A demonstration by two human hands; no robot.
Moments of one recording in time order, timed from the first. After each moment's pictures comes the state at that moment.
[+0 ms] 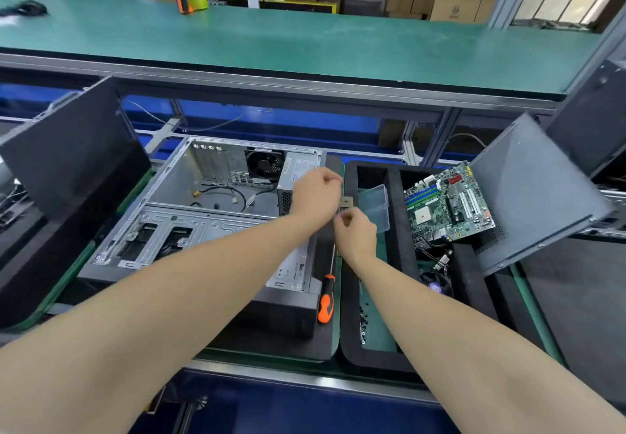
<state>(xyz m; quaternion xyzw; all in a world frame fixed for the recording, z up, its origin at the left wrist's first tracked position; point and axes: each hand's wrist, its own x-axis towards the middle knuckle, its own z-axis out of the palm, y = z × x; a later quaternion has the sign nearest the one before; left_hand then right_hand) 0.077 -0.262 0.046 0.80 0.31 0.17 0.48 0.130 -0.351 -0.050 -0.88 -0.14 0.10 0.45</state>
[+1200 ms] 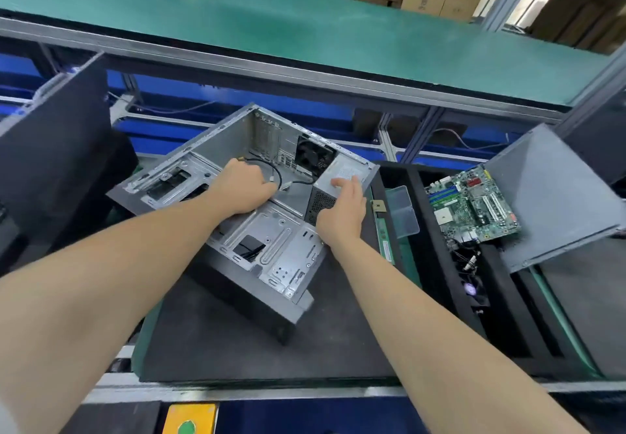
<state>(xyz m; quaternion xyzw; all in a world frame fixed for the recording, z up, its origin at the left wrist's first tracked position) 0.021 0.040 -0.020 1.00 0.08 0.04 -0.04 0.053 -0.180 0.004 -0.91 -0.11 0.08 0.40</state>
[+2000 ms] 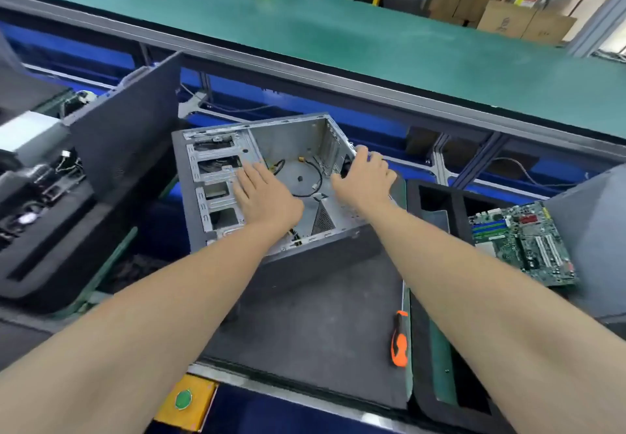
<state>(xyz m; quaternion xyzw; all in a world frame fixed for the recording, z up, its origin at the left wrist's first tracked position) -0.007 -0.045 -0.008 0.83 0.53 0.05 0.17 0.129 -0.137 0.024 -0.95 -0.27 0.01 0.15</state>
